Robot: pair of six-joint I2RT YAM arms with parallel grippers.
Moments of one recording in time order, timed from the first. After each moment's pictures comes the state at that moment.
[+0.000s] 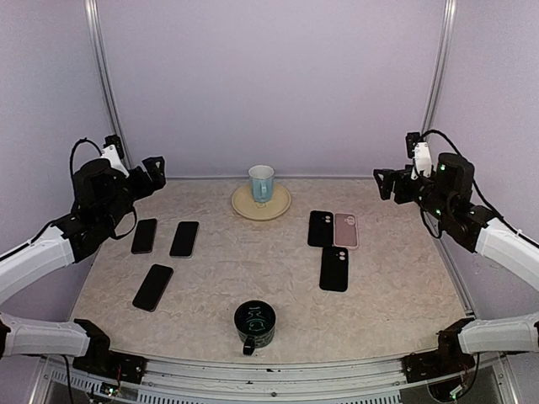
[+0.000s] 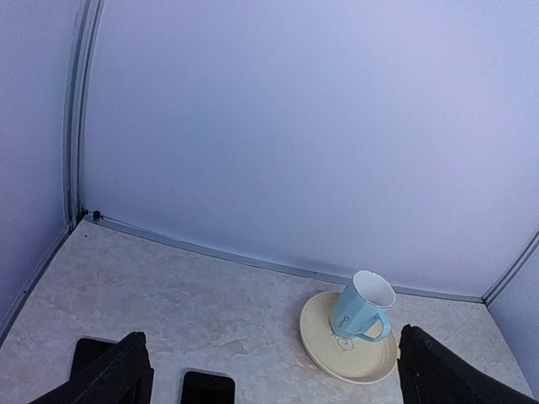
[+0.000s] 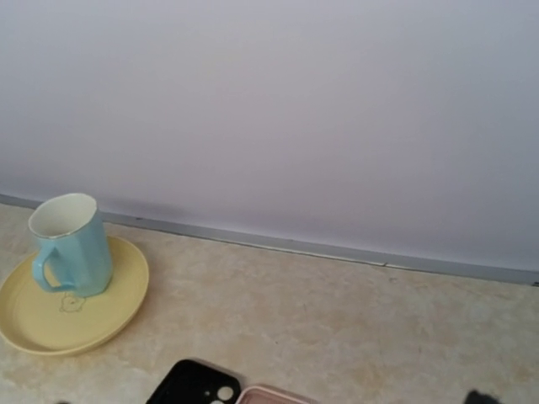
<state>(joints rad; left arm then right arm) -0.45 1.03 0.77 0.20 -0.39 -0.36 0.36 1.07 0.84 0.08 0.08 0.04</state>
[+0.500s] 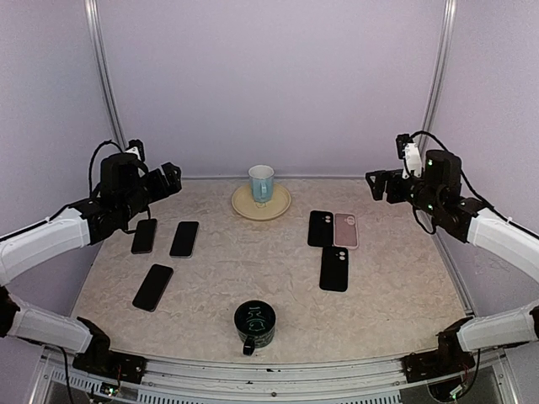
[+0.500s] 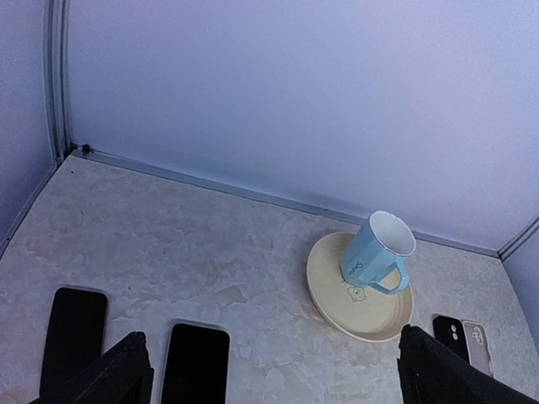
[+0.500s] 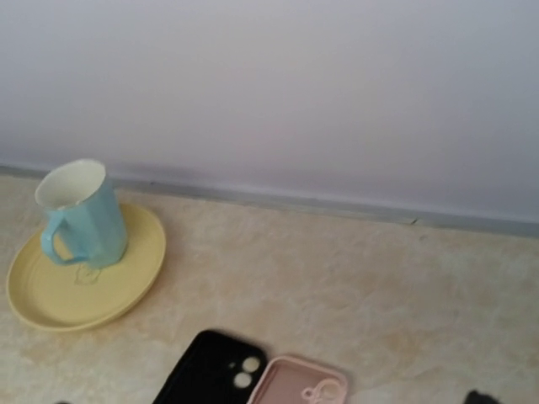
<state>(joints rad) -0.46 1.20 0.88 0.05 -0.35 -0.45 0.36 1.14 0.87 0.04 0.06 0.10</state>
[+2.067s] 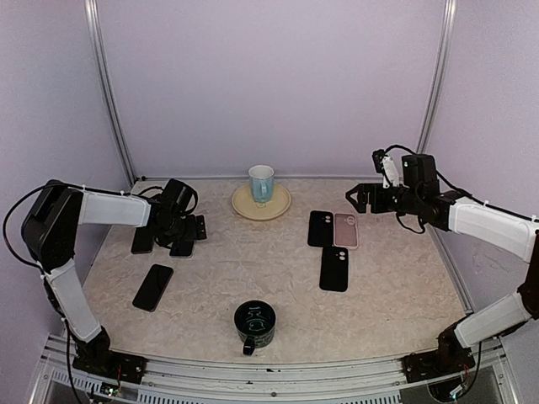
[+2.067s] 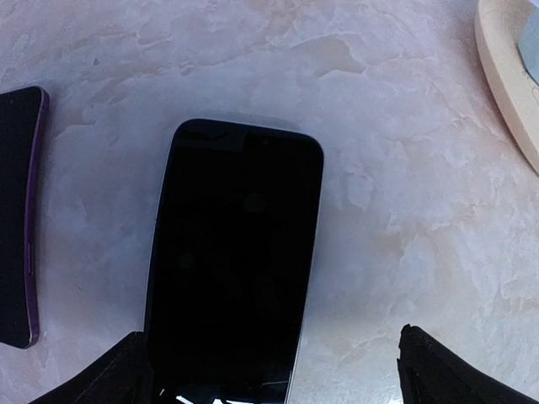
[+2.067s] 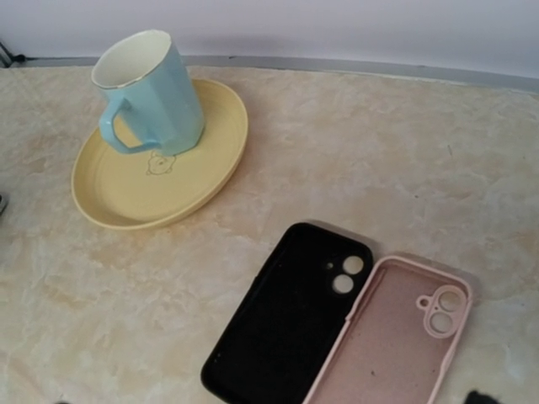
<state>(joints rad) -0.43 1.79 1.07 -0.27 -0.25 -0.55 0.36 1.34 0.95 -0.07 -0.16 0.20</state>
